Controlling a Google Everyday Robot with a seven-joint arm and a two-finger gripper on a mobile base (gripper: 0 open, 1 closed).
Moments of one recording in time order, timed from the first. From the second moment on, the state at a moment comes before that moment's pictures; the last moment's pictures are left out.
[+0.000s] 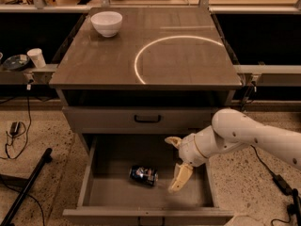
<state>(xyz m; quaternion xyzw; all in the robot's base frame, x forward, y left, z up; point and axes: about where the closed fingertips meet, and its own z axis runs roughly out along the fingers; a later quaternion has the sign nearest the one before) 0.468 -0.064 0.584 -0.64 0.67 0.28 0.25</state>
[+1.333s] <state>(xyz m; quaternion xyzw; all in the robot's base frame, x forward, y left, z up) 0.499 -0.041 0.514 -0.65 0.68 0.27 0.20</state>
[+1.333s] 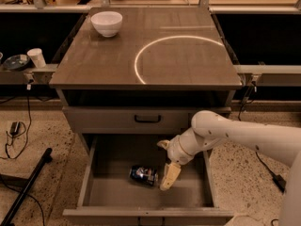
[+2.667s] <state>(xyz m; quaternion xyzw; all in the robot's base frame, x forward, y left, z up) 0.499 -0.047 0.510 -0.64 0.71 0.20 0.23</state>
